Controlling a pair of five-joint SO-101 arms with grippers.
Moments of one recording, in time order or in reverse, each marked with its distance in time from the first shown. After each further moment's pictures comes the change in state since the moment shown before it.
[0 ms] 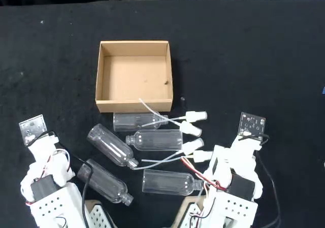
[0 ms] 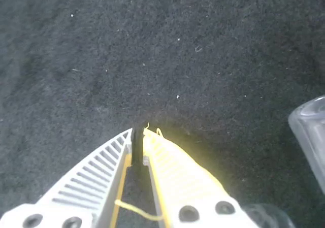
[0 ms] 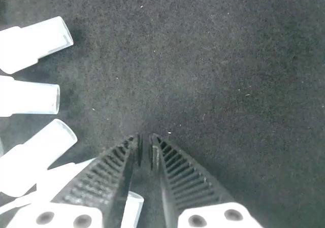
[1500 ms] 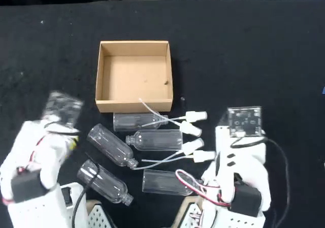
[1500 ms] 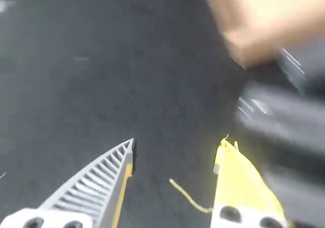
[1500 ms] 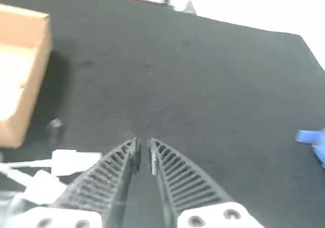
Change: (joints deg) left arm 12.8 19.2 -42.1 10.5 -38.0; right arm -8.8 0.0 -20.0 -10.5 16.8
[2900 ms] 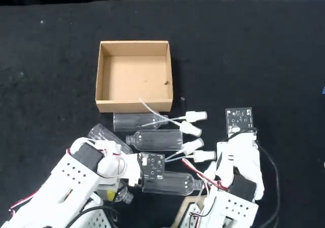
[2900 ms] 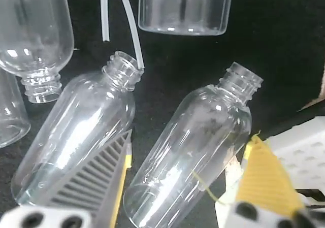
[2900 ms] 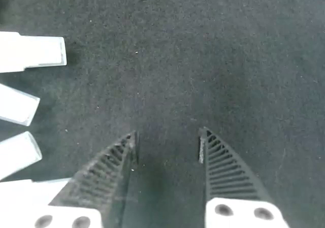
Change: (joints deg) left arm 48.4 22.2 12.5 0.7 -19.1; right arm 11.7 0.0 20.1 -0.6 7.1
